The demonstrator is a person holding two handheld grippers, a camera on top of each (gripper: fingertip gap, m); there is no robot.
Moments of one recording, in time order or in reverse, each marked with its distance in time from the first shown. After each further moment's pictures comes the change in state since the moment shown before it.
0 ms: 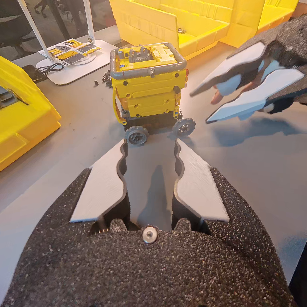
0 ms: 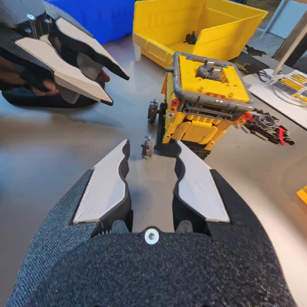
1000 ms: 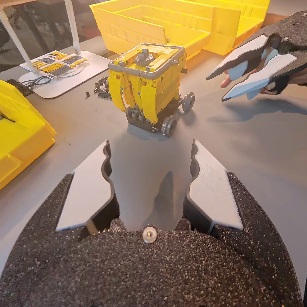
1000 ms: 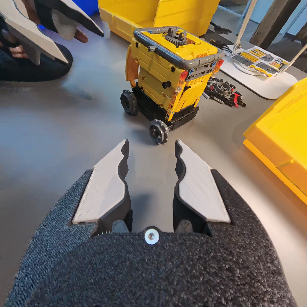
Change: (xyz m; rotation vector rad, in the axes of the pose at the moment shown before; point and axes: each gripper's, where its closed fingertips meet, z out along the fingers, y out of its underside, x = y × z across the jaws) left arm -0.008 -0.010 0.007 0.039 0.126 0.039; right arm 0.049 0.039 -0.056 -0.056 0.101 0.016
